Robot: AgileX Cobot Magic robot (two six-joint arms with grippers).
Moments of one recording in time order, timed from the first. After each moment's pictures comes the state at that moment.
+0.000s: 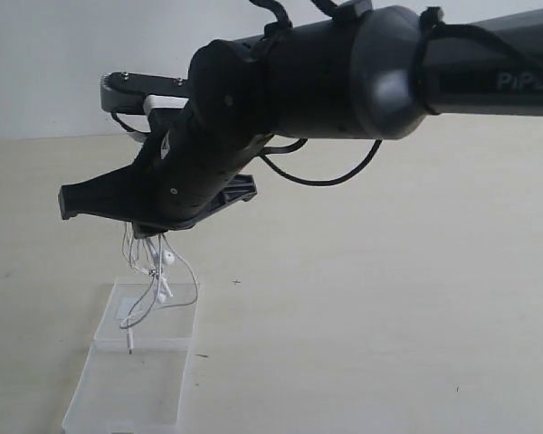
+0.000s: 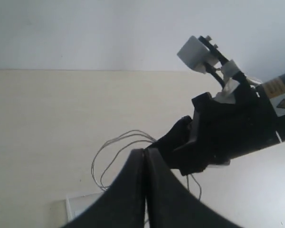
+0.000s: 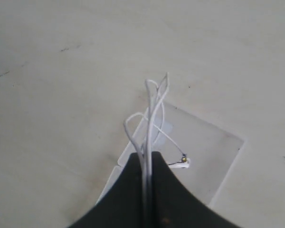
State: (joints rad) left arm 0.06 0.67 -0.37 1.75 -0.43 -1.99; right arm 0.87 1.97 -1.51 0.16 0.57 0.34
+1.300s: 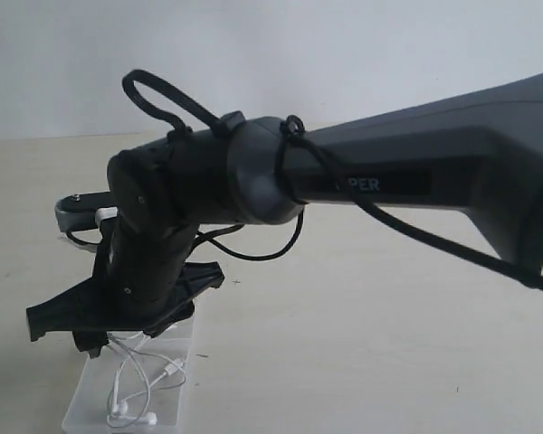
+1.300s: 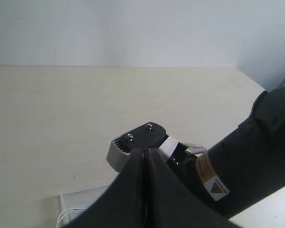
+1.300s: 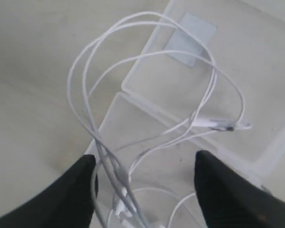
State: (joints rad) left arm 0.06 0.66 -0.36 1.75 -0.45 -1.99; right arm 0.97 2.16 -1.61 0.19 0.75 0.37
